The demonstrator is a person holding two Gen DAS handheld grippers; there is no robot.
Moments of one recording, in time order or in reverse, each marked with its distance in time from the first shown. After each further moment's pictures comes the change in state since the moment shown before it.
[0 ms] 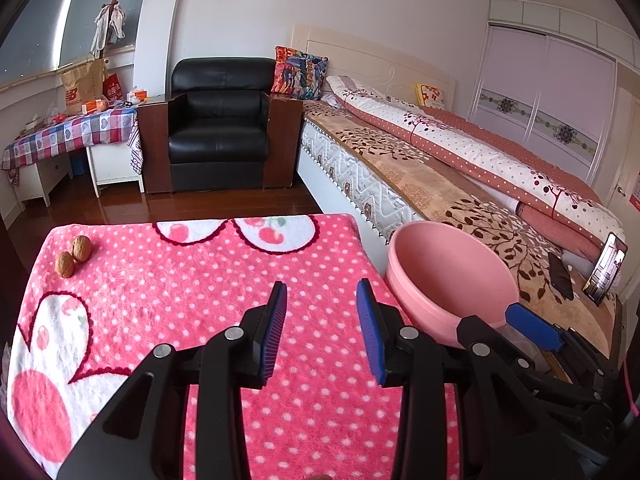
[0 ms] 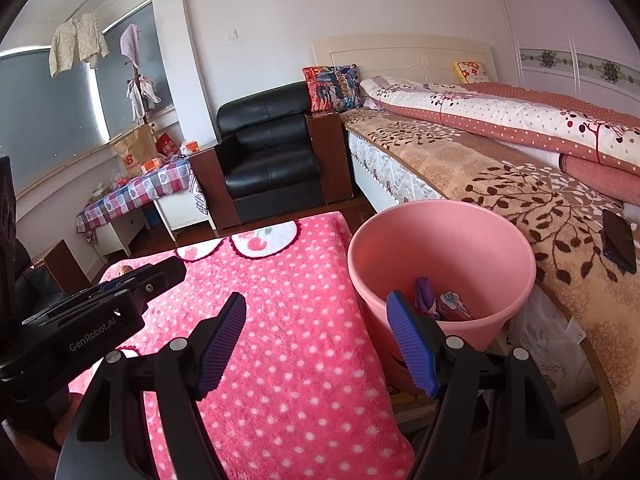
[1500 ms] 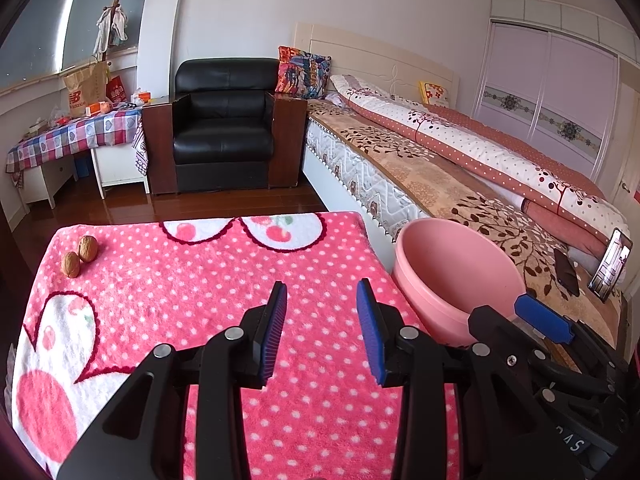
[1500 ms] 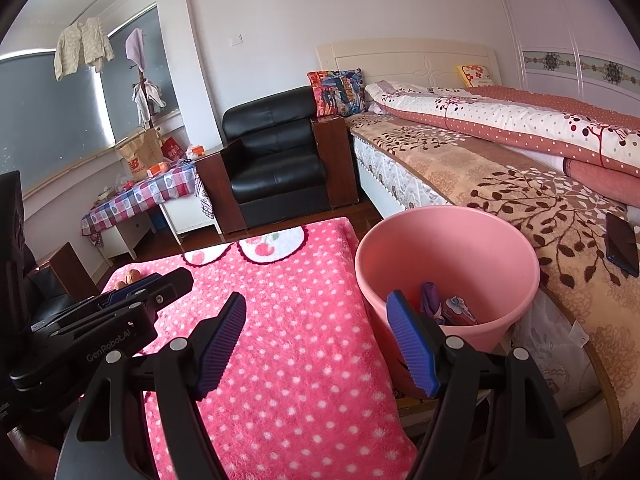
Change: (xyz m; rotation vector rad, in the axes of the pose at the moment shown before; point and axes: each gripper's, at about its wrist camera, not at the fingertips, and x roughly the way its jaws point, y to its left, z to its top) left arm -0.001 0.002 -0.001 0.006 0.004 0.020; right arm -0.008 0.006 0.001 -0.003 -0.014 0.019
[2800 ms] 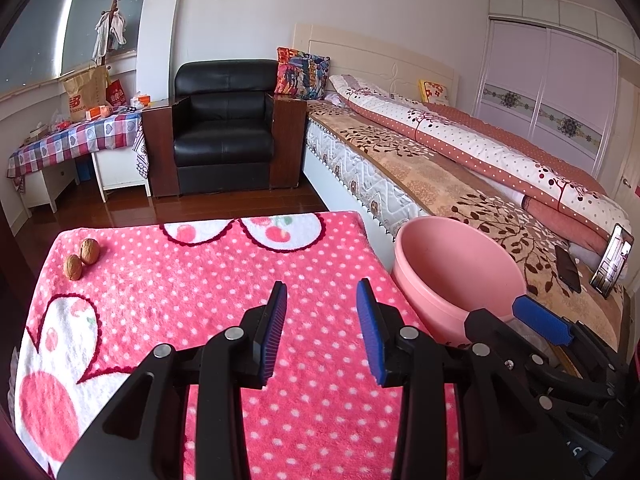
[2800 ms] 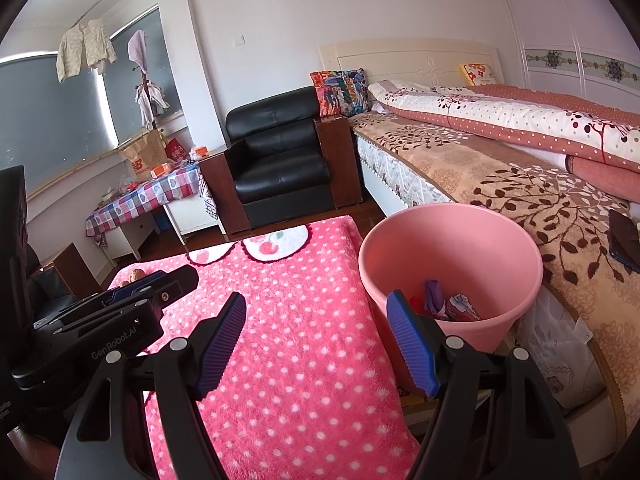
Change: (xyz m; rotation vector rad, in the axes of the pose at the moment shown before) left arm -0.002 -0.002 -0.001 0.011 -0.002 0.007; right arm 0.000 0.000 -0.002 0.009 0.001 0.015
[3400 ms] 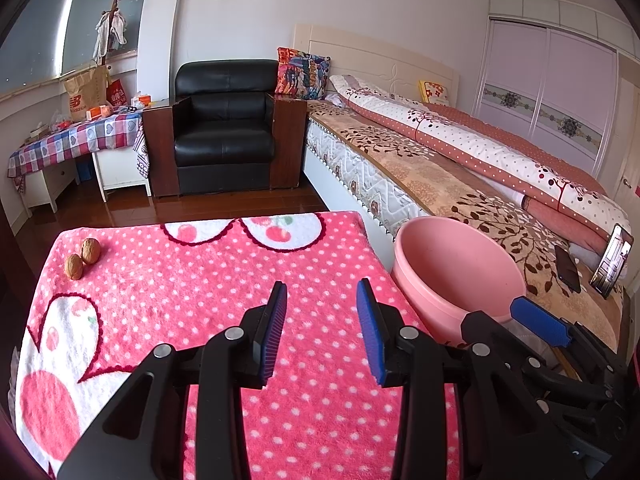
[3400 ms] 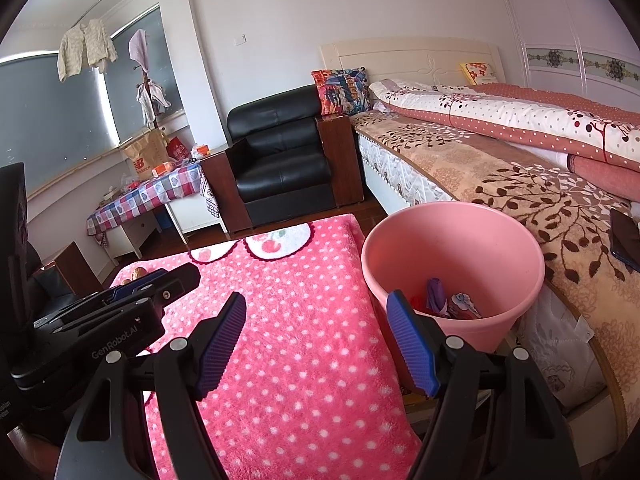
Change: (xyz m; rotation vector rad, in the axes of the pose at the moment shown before) left arm -0.001 0.000 0.000 -0.001 0.000 0.001; right arm -0.002 0.001 0.000 -0.006 0.001 0.006
